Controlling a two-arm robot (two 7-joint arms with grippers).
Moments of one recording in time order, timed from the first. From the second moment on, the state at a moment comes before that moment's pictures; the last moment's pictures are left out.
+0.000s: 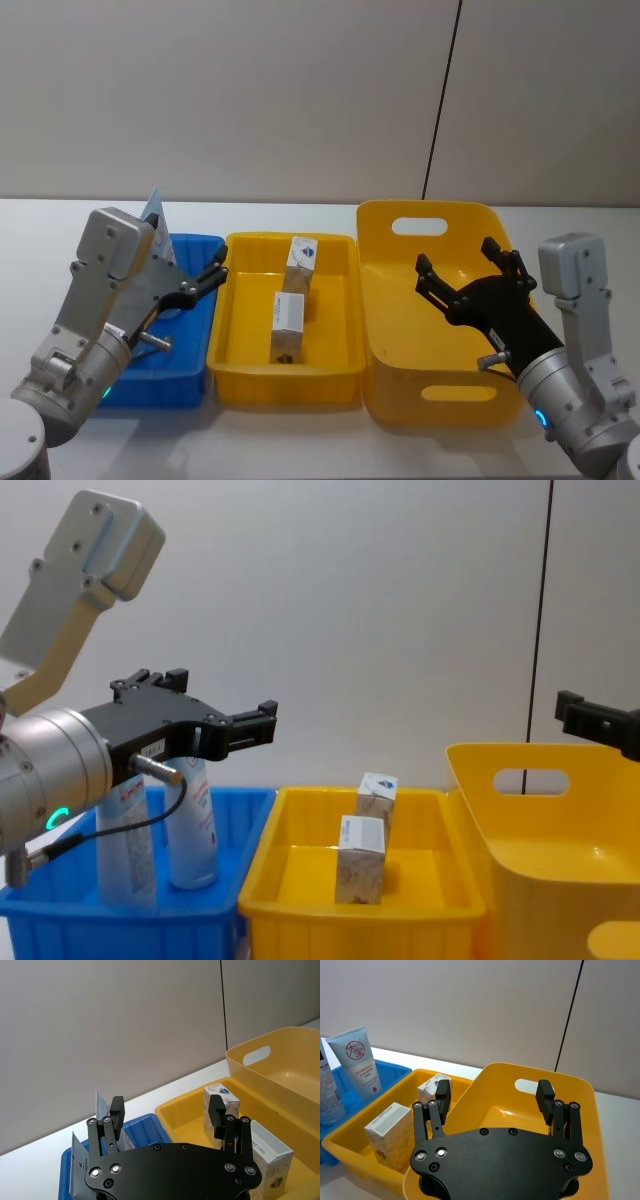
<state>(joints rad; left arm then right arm) -0.24 0.38 0.45 -1.63 -0.20 0.01 -0.01 -0.01 0.34 -0.23 -1.77 0.29 0.03 0.07</state>
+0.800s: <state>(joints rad) -0.24 0.38 0.45 -1.63 -0.20 0.01 -0.01 -0.01 0.34 -0.23 -1.77 0.29 0.03 0.07</state>
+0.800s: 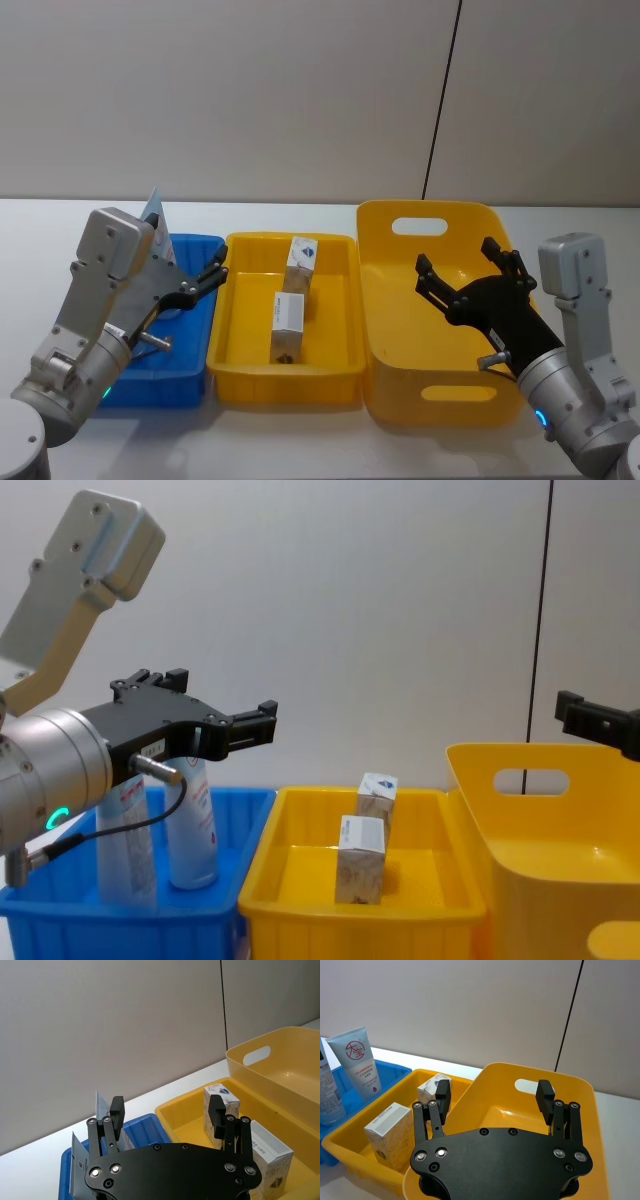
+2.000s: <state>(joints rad) -0.24 0.38 0.45 -1.63 -0.20 0.01 -0.01 -0.01 0.34 -0.23 -1.77 0.29 0.03 0.07</state>
